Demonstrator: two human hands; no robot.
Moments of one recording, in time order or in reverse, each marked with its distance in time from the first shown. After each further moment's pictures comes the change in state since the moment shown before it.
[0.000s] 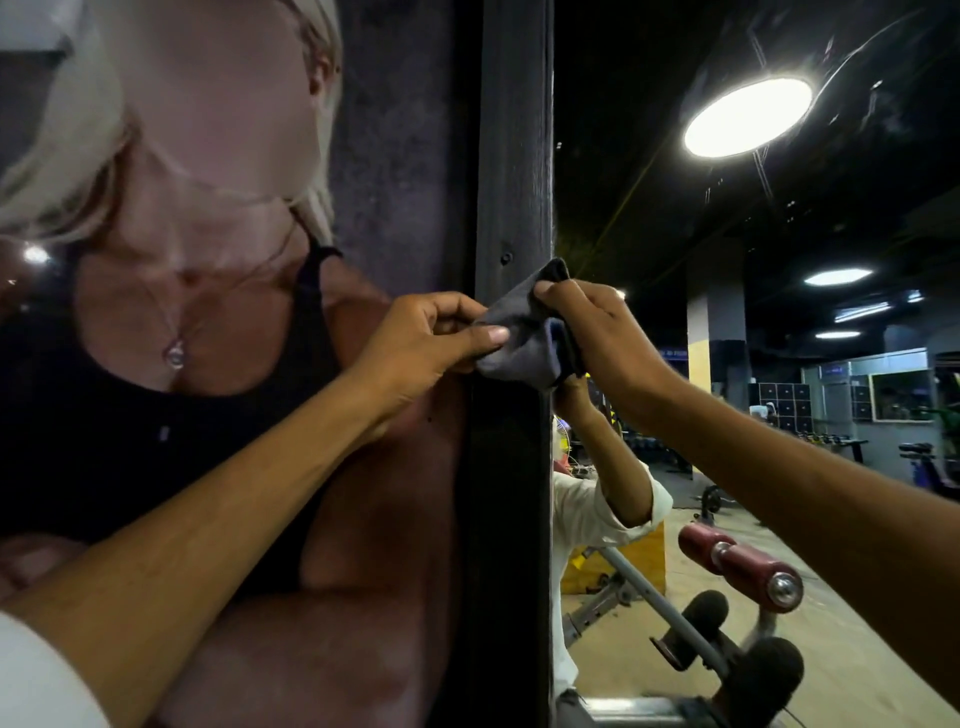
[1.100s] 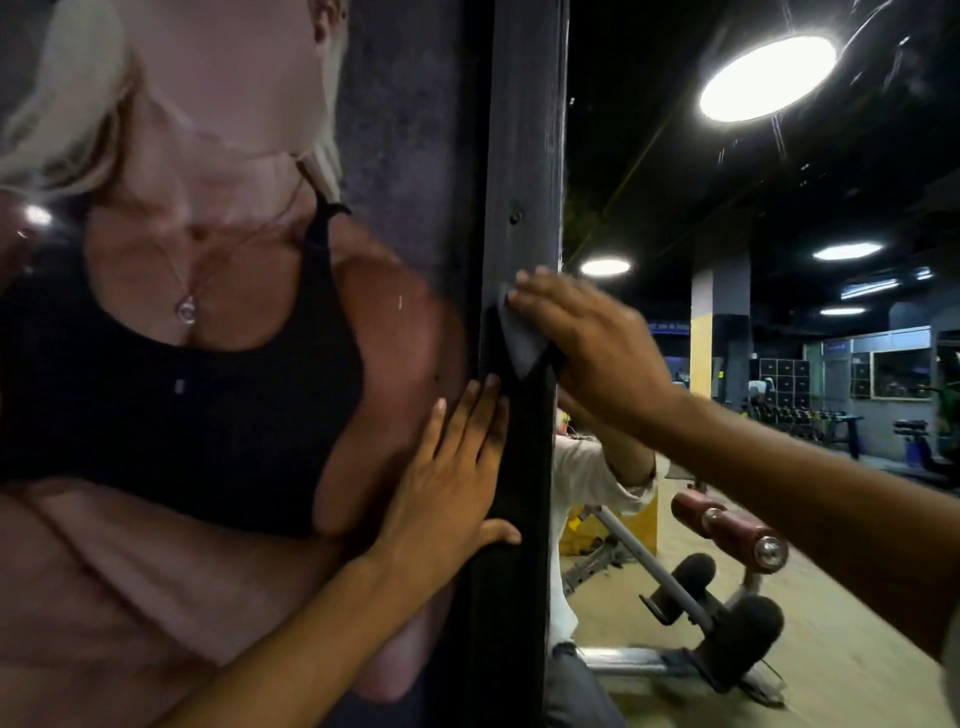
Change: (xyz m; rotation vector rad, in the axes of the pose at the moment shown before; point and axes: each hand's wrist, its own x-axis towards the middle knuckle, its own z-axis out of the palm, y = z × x) left_hand -0.115 -0.101 0.053 1.531 -0.121 0.222; right_hand -0.020 0.045 0.000 -1.173 0.001 -0.662
